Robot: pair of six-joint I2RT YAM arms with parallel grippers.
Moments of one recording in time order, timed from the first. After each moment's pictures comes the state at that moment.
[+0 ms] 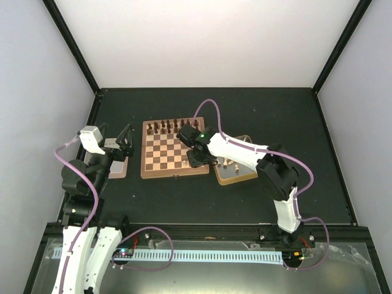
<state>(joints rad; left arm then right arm) -0.08 0.43 0.73 -0.17 0.15 -0.32 0.90 1.99 1.59 -0.94 0.16 0.51</state>
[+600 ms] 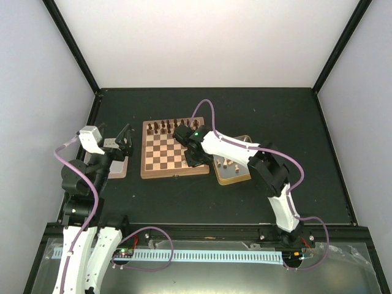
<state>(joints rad) -0.07 0.43 0.73 -0.17 0.15 -0.32 0.91 2.09 1.69 -1.01 0.16 0.58</state>
